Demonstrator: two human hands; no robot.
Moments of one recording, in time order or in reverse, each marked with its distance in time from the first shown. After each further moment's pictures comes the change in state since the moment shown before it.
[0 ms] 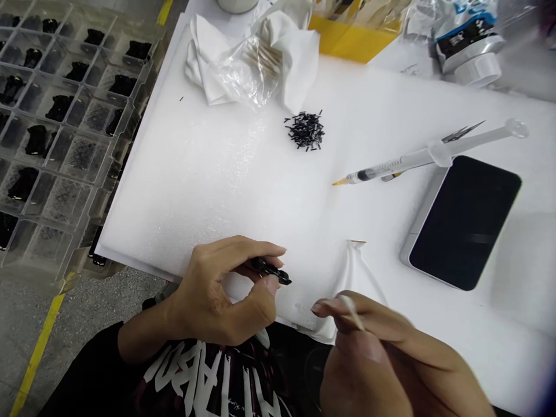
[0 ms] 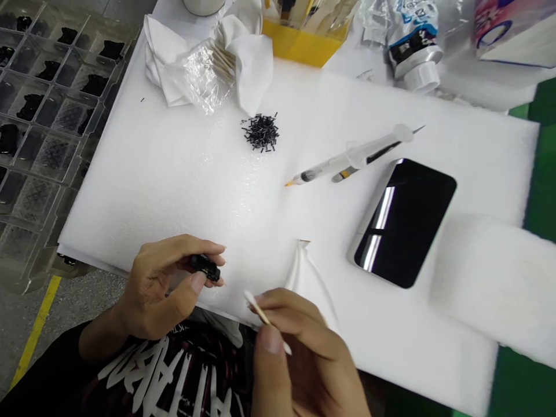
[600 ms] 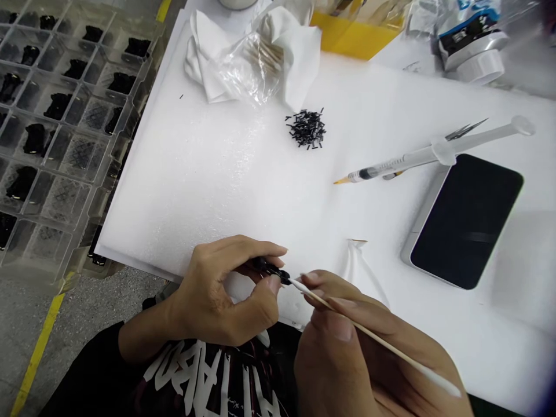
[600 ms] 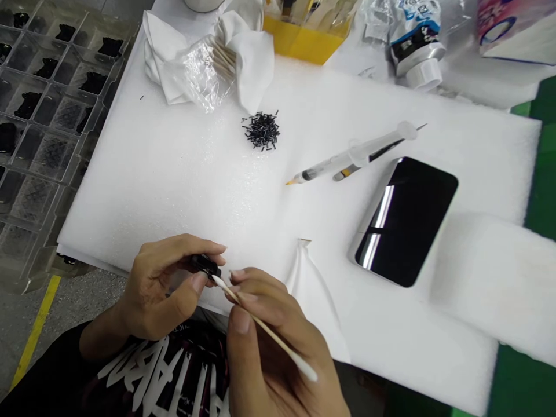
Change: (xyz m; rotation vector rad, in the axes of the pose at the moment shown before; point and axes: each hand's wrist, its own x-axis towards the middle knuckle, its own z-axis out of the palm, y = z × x) left_hand 0.005 -0.002 0.002 -0.077 0.051 -0.029; right_hand -0.005 0.015 0.016 0.171 -0.093 -0.251
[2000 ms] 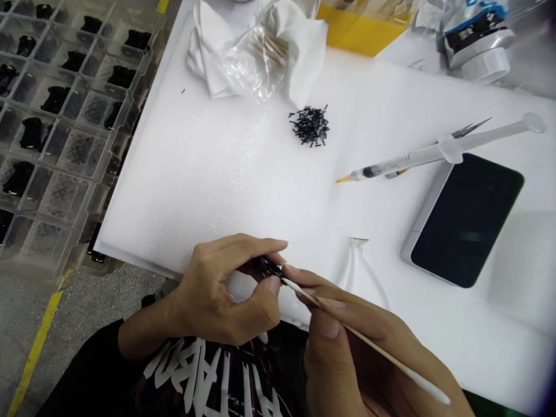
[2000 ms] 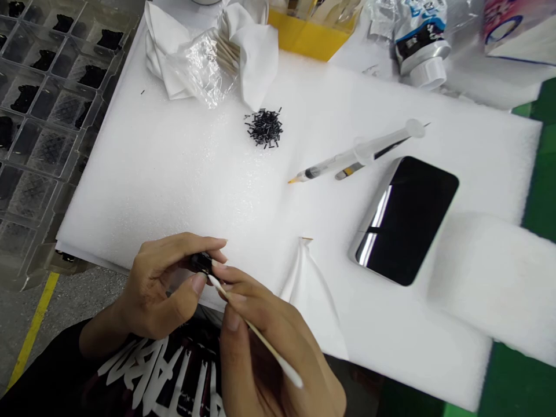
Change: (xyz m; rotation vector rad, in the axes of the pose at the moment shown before) left_hand -0.005 -0.007 -0.003 0.027 -0.008 0.062; right_hand 0.007 -0.024 -0.010 -0.205 -0.263 0.078
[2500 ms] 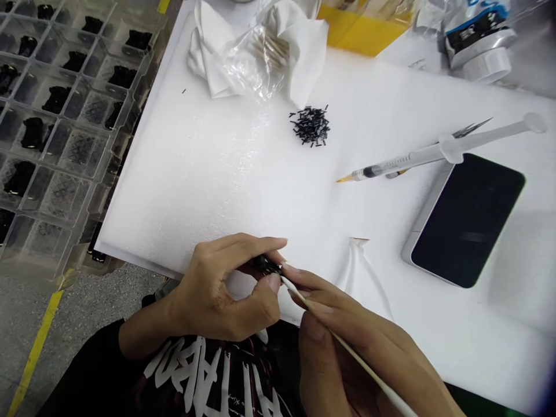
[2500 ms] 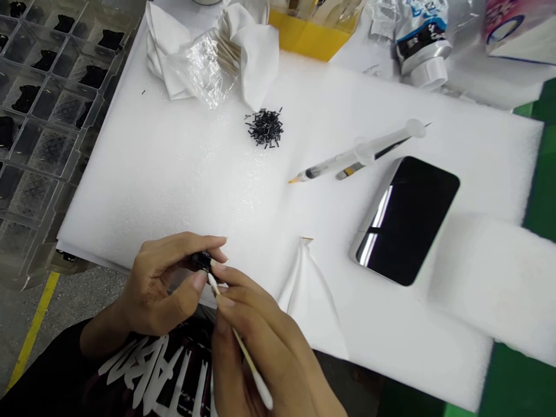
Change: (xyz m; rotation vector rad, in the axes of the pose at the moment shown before) left_hand 0.001 -0.001 -0.001 0.002 -0.001 0.009; right_hand 0.000 0.007 -0.018 -0.199 -0.151 -0.192
